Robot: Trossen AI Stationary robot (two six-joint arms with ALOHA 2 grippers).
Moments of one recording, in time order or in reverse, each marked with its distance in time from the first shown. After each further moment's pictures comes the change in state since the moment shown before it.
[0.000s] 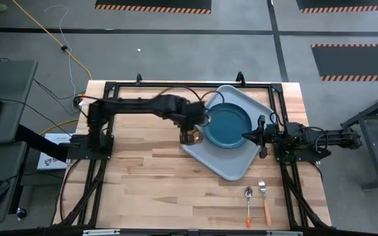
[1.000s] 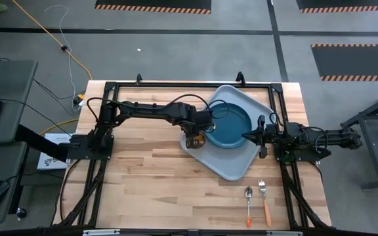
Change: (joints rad) left arm -0.008 0.136 0.000 0.069 -0.020 -0.009; right arm 0.000 0.005 0.000 0.000 0.000 0.000
